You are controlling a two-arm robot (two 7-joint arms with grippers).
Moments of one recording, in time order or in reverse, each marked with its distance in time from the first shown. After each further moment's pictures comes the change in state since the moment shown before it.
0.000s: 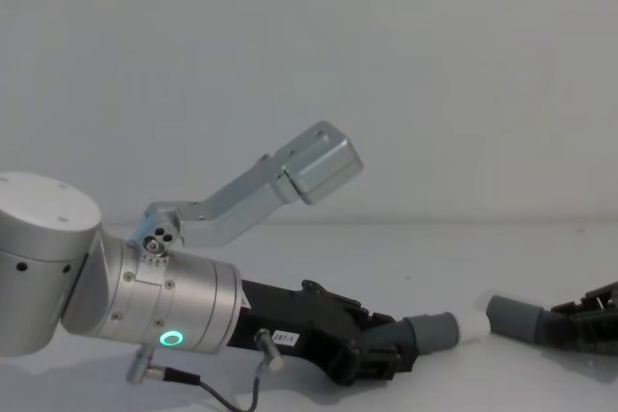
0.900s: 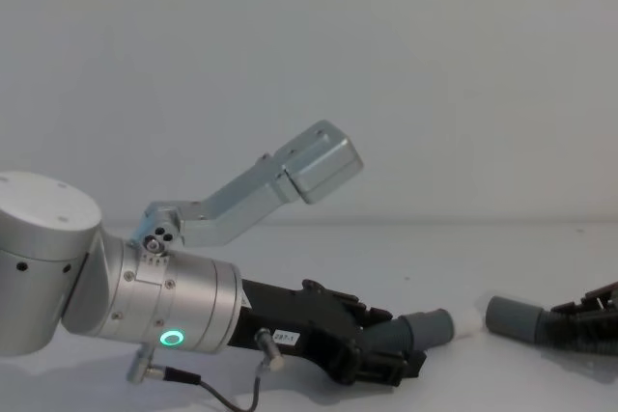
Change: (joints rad) left arm 0.000 0.000 0.000 0.000 0.000 0.000 0.000; right arm 0.000 0.000 0.000 0.000 0.000 0.000 0.000
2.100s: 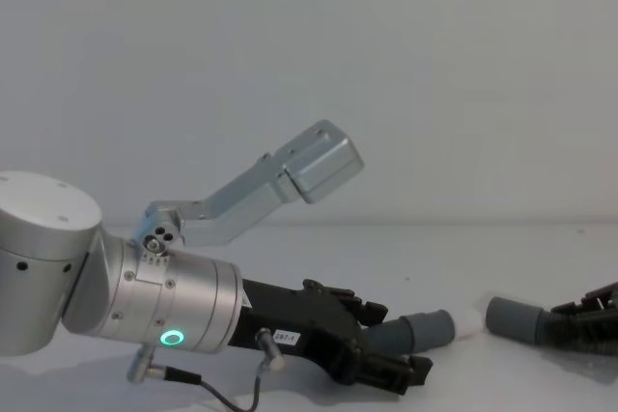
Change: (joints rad) left arm 0.000 0.000 0.000 -0.001 0.000 0.000 -0.002; right arm 0.000 0.000 0.000 0.000 -0.001 0.000 0.000
